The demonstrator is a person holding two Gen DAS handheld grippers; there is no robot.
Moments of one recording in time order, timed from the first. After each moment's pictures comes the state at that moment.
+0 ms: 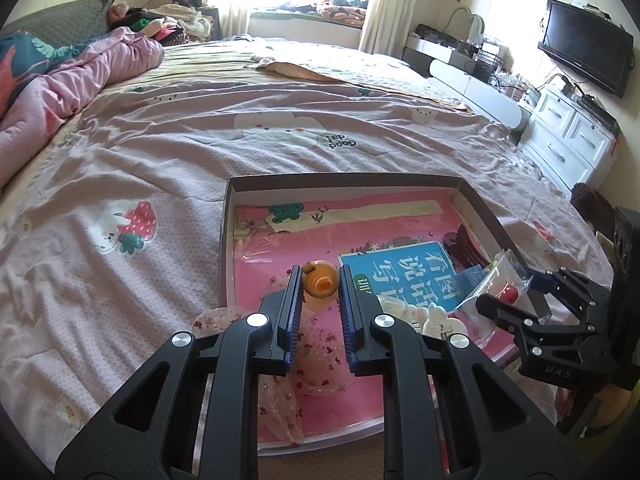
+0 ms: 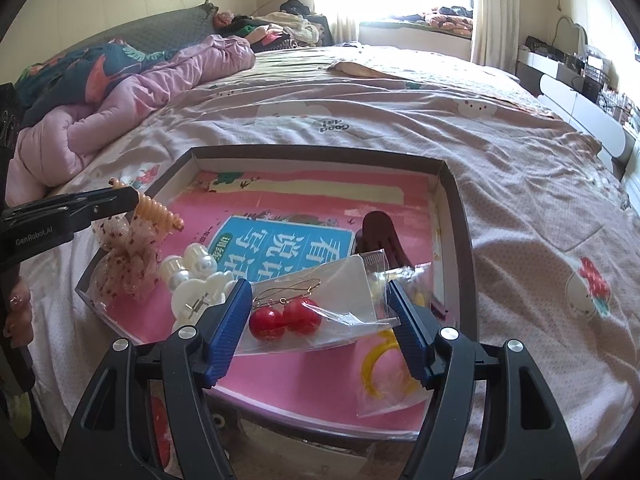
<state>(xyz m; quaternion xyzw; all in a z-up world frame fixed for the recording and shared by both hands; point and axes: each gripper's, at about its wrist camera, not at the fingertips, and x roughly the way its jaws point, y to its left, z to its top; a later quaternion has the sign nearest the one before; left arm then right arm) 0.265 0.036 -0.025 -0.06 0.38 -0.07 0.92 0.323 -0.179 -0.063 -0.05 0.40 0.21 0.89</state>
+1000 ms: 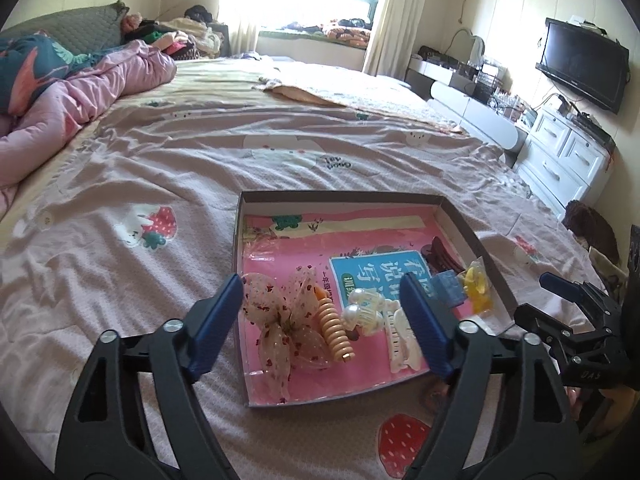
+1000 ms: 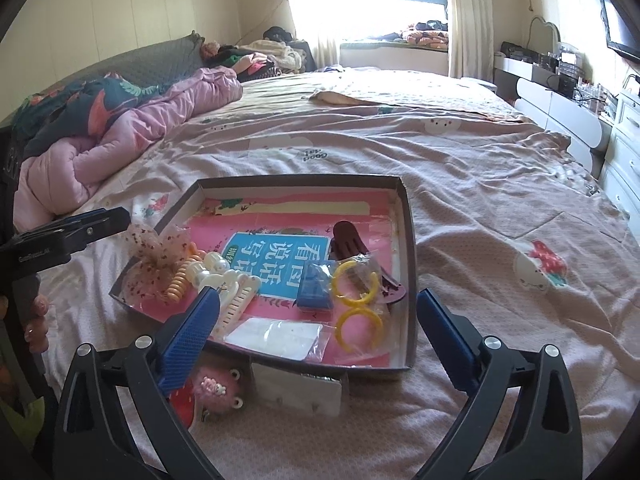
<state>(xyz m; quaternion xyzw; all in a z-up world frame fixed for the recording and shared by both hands) 0.222 0.037 0.003 -0.07 0.34 -0.06 0.94 0.274 -0.217 -0.021 -0.02 0.36 0.19 0.91</state>
